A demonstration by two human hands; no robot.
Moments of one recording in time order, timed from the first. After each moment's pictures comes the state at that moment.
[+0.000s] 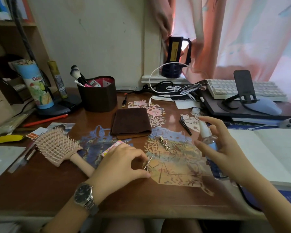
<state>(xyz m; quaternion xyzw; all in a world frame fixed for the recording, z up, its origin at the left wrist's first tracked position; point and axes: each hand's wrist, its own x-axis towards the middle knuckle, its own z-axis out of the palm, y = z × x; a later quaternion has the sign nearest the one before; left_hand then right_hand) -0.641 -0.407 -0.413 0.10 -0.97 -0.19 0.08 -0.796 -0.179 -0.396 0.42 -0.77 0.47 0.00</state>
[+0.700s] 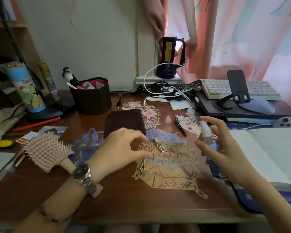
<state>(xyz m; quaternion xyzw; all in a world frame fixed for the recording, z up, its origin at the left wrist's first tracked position) -0.675 -0.411 -0.383 0.08 -0.96 -0.23 0.11 -0.809 -0.168 -0.401 0.42 -0.75 0.51 0.02</state>
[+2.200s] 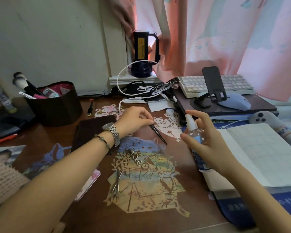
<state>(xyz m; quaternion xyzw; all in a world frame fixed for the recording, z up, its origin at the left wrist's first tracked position) -0.847 -0.410 -0.383 0.06 -0.92 -0.38 0.10 -0.858 -0.166 -0.399 0.38 -0.77 0.50 0.05</state>
